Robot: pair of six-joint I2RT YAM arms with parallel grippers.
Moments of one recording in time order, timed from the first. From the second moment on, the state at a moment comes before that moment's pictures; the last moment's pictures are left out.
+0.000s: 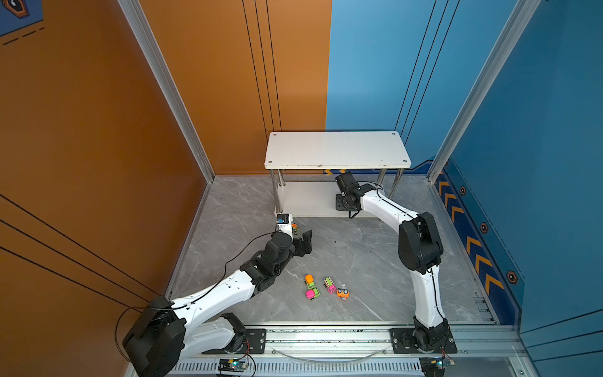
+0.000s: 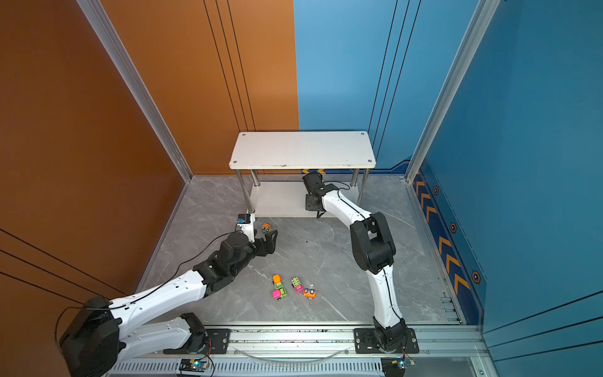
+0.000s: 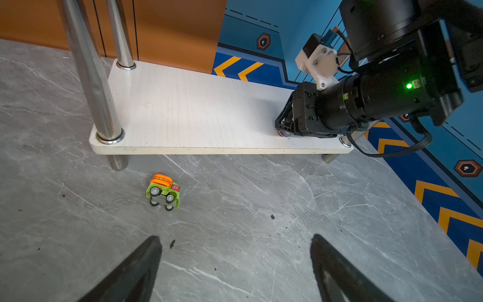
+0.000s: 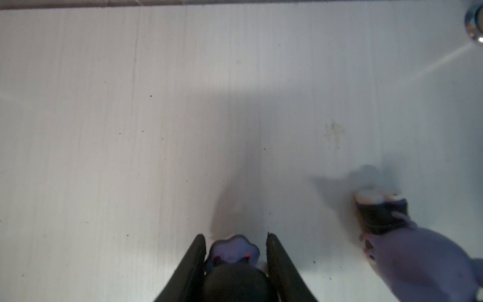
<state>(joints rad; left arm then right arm) -0.72 1.14 0.57 0.18 -0.31 -0.51 0.47 2.16 1.81 -0.67 0.22 0.43</state>
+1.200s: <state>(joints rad) -0.72 1.16 0.59 0.18 -0.30 -0.52 0.46 2.18 1.86 -0.79 0.25 0.35</state>
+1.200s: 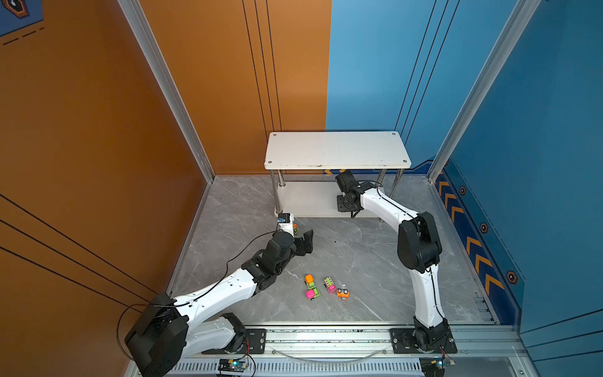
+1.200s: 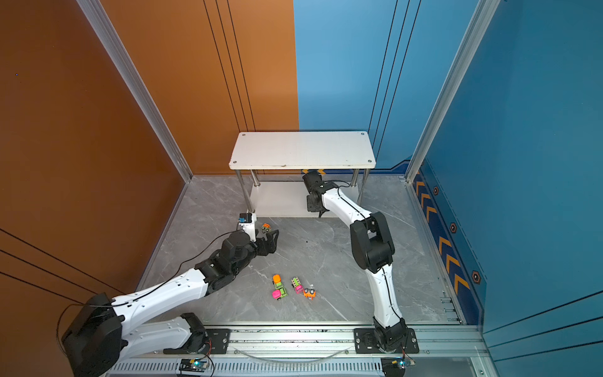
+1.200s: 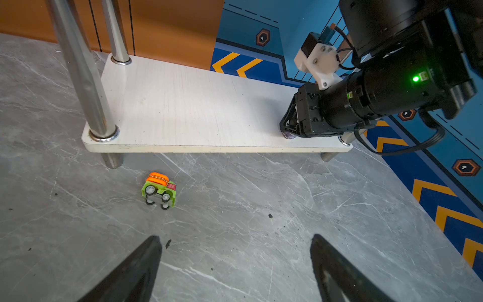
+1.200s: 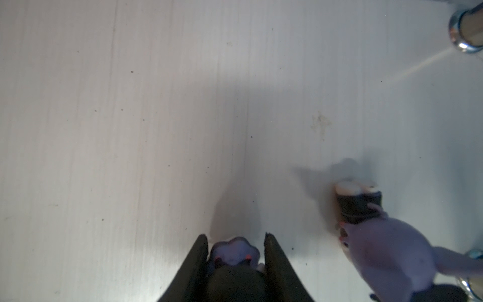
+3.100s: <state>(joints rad) -0.72 1.16 0.59 0.17 -0.29 -0.52 0.42 2.20 1.89 -0.74 0.07 0.39</state>
